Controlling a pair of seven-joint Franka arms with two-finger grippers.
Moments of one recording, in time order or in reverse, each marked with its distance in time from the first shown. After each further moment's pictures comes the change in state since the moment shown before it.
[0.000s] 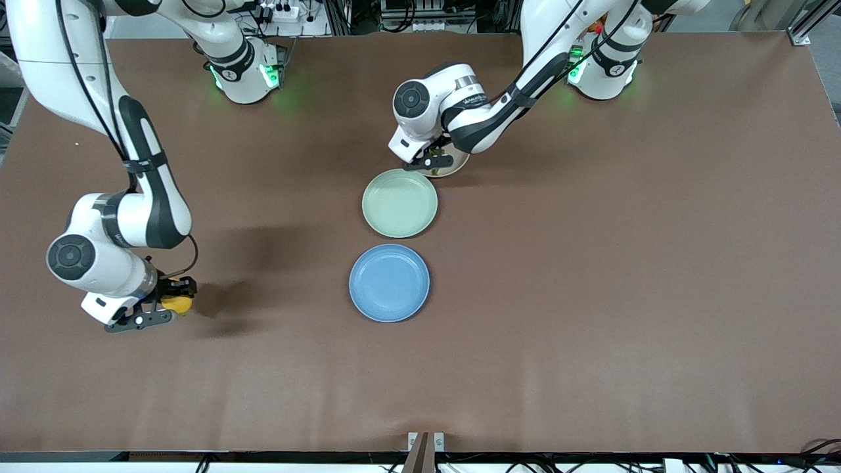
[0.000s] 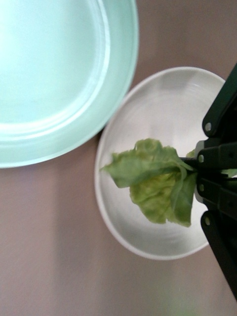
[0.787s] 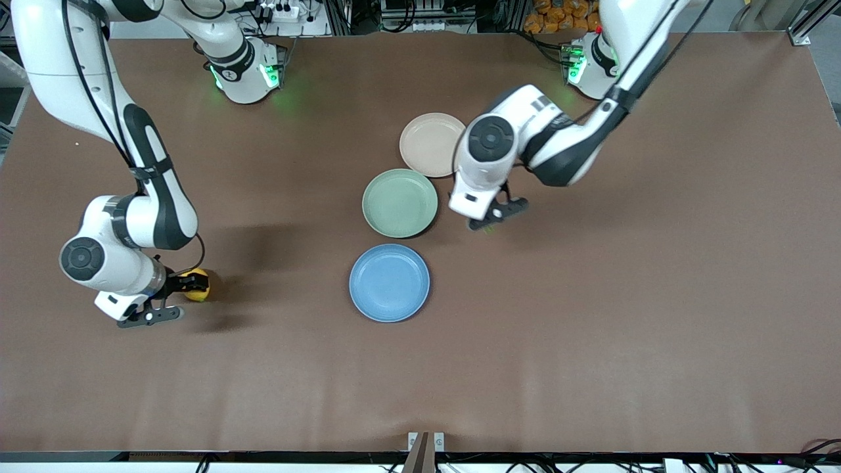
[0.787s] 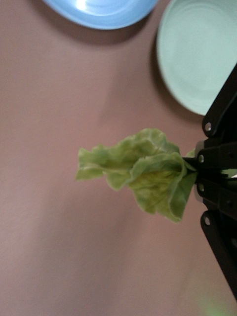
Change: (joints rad) left arm 0.310 -0.123 0.009 0.102 0.049 -0.105 0.000; right arm 0.011 0.013 -0.005 -0.011 0.040 0.022 -0.002
